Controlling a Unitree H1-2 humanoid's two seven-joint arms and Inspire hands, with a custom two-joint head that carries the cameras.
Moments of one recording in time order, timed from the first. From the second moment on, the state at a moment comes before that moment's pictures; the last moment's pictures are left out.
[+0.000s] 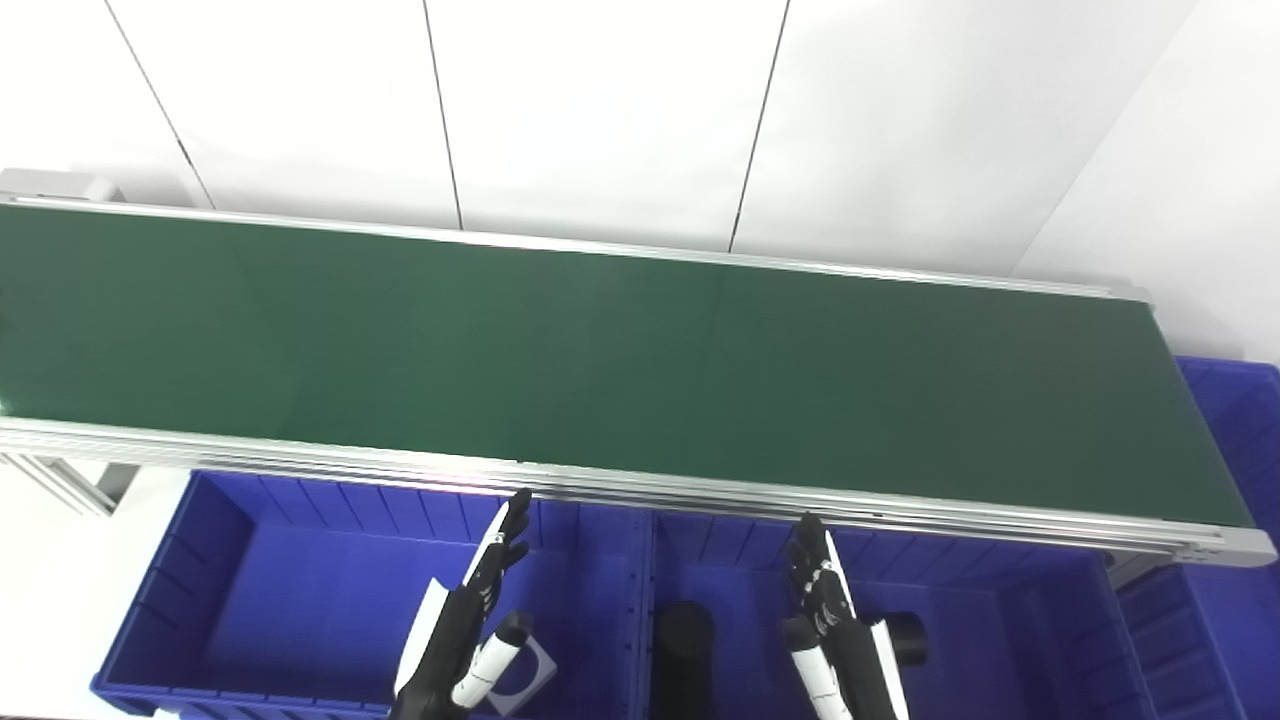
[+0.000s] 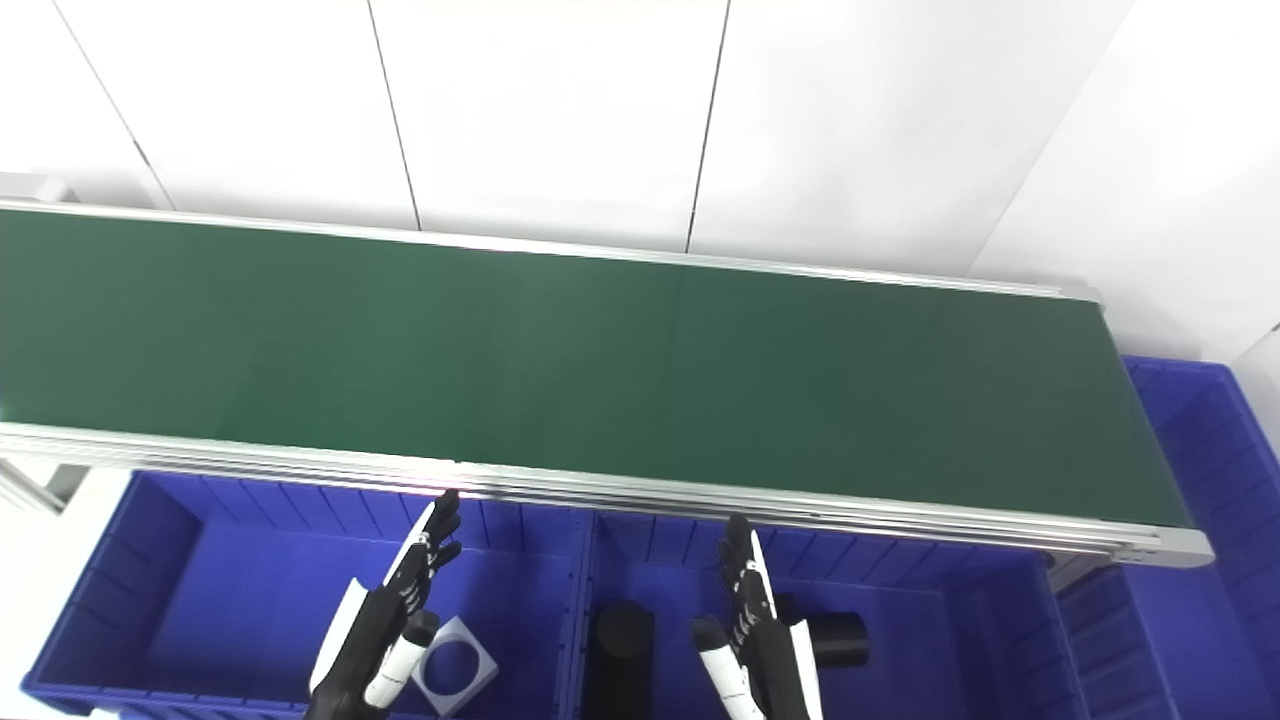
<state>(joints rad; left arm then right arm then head) 0.30 0.13 -0.42 0.12 0.14 -0.43 0.17 0.44 0.02 0.17 0.04 -0.01 -0.41 0.00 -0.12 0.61</state>
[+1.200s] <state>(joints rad) 0.28 0.15 -0.46 0.12 0.14 -0.43 0.20 0.43 0.00 0.19 0.04 -0.03 -0.41 0.00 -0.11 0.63</state>
